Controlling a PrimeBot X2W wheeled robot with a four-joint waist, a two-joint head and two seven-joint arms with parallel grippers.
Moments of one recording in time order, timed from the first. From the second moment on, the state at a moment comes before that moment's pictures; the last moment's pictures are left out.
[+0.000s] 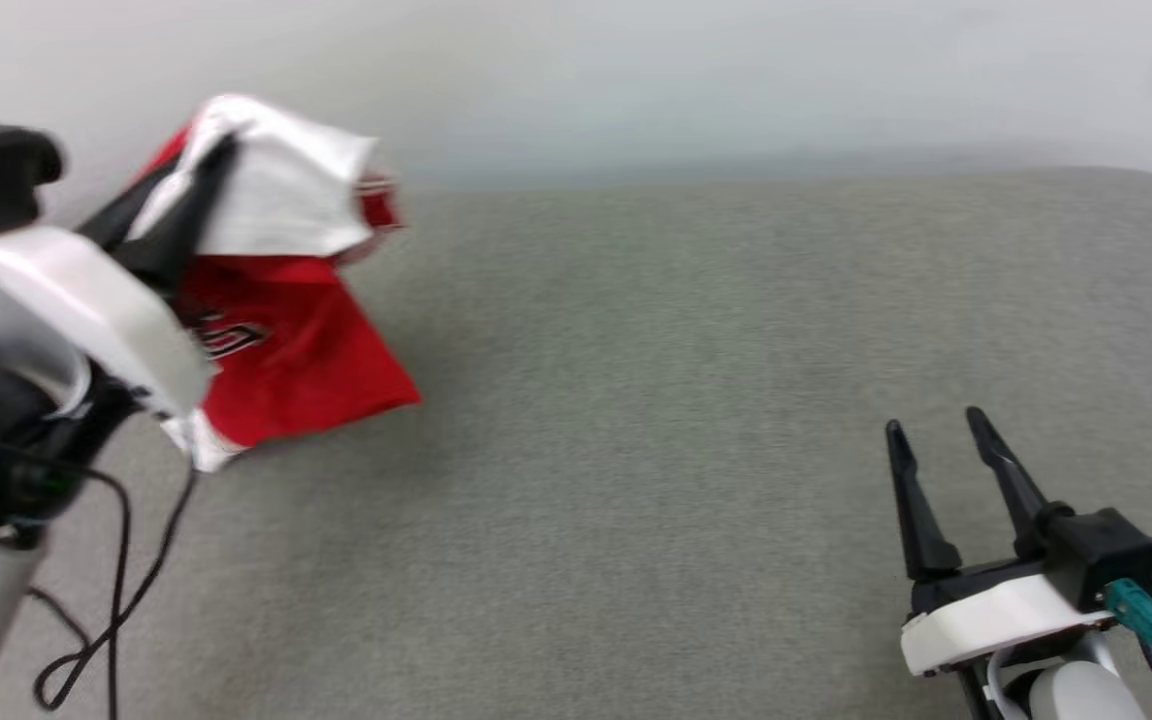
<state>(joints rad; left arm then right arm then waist) -0.61 0.74 -0.39 -0.04 -0.85 -0.02 0.21 -0.09 -0.05 0.02 0.15 0.08 0.13 -0.26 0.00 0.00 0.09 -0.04</state>
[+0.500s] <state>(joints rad) -0.81 0.41 -0.51 -0.12 -0.88 0.08 0.23 -0.10 -0.05 -0.03 0.16 0.12 0.13 -0.26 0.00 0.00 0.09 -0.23</state>
